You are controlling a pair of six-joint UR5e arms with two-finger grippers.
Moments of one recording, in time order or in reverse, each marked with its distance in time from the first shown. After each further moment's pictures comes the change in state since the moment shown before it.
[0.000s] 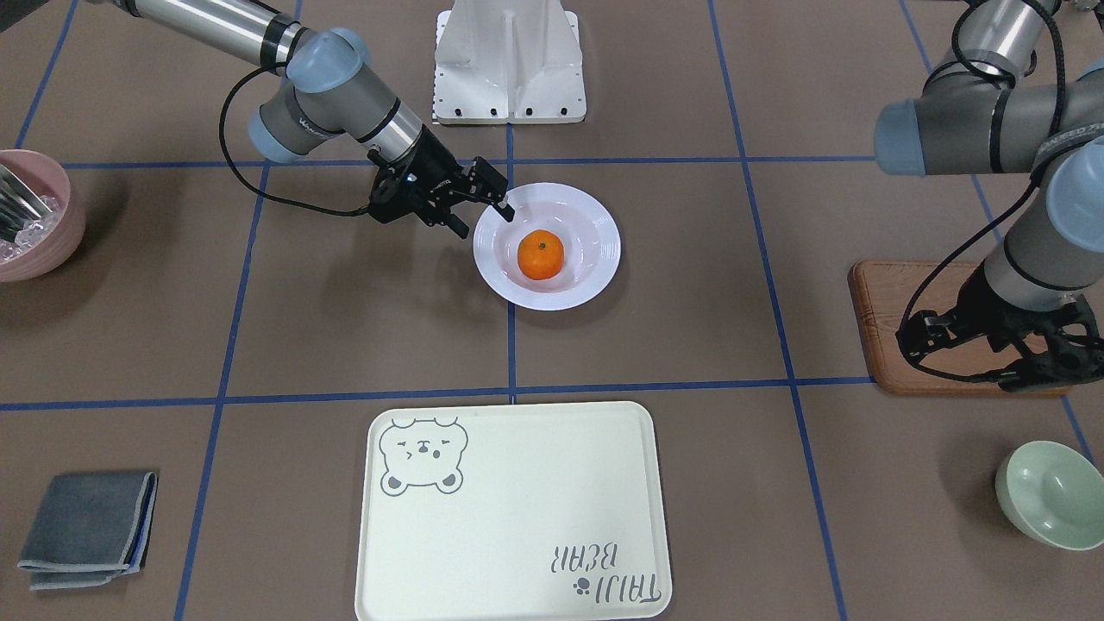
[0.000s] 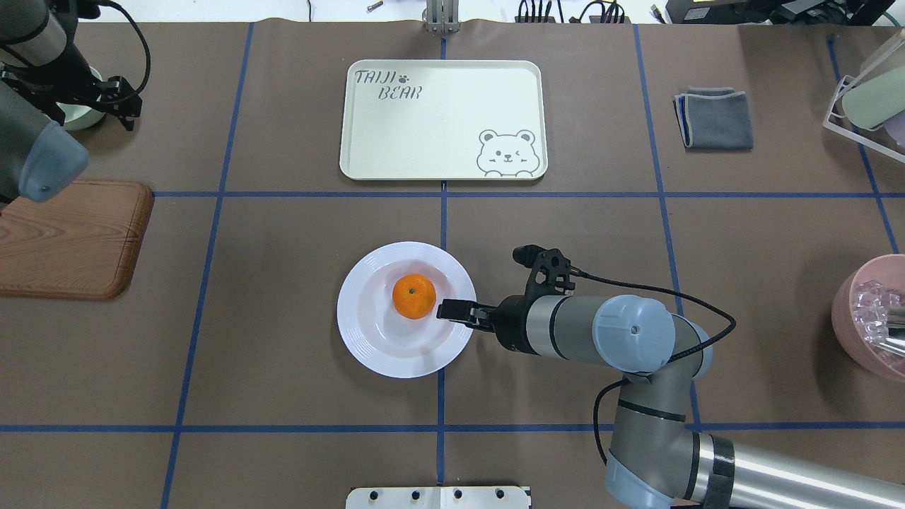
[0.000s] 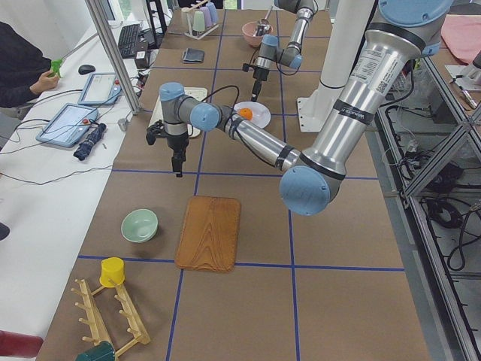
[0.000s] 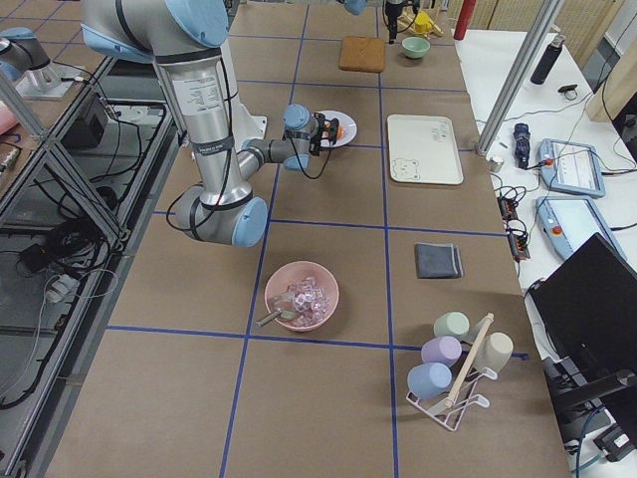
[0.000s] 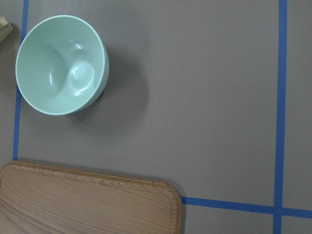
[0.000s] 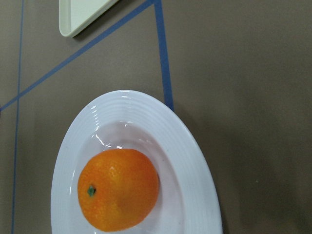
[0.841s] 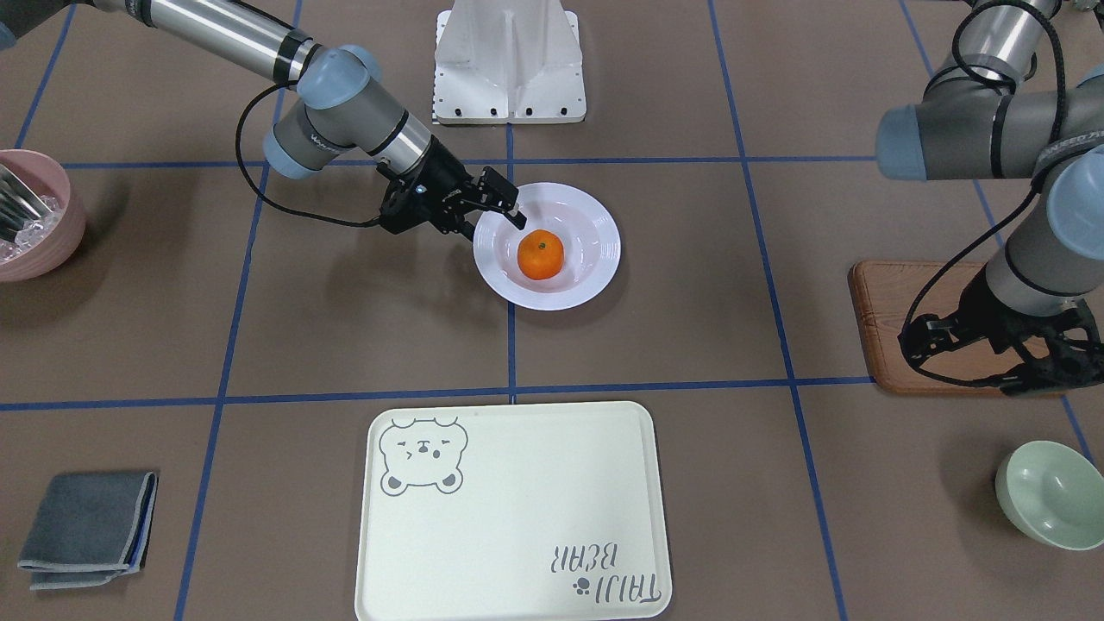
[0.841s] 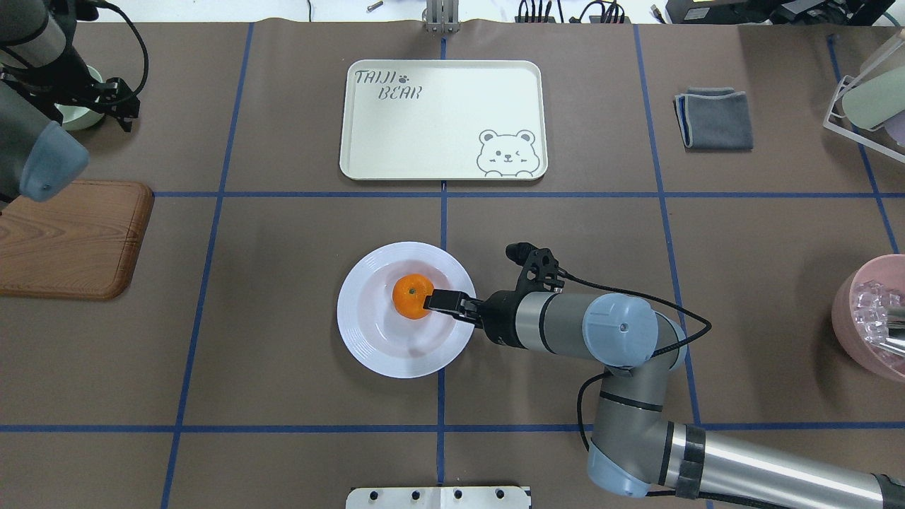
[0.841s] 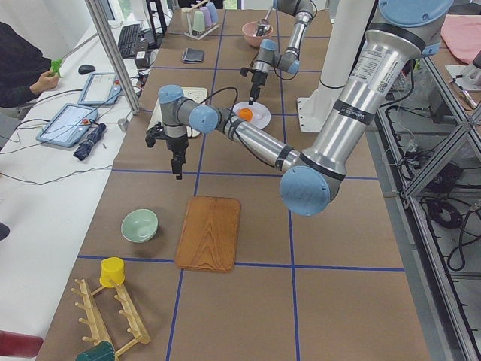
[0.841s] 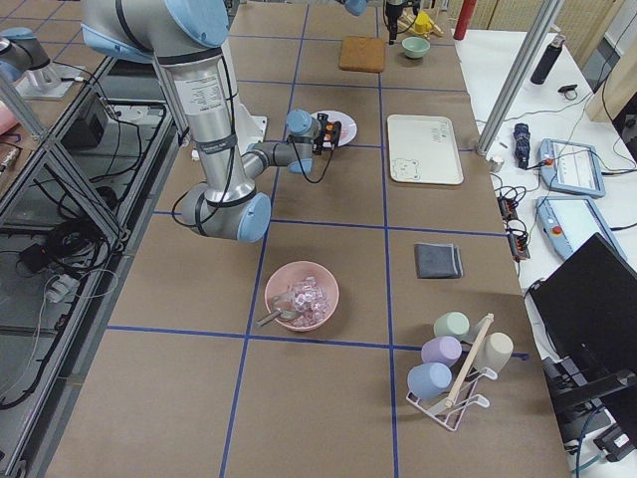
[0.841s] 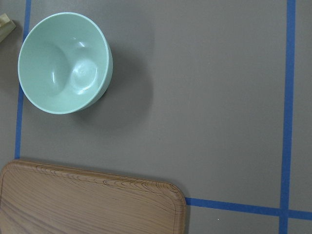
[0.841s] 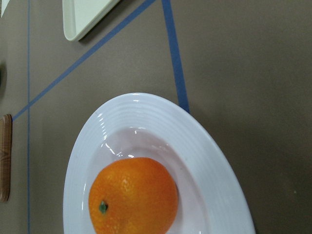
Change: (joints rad) left arm 0.000 0.000 0.018 -0.007 0.001 -0.001; right arm 0.000 0.057 -0.079 0.060 -0.006 0.050
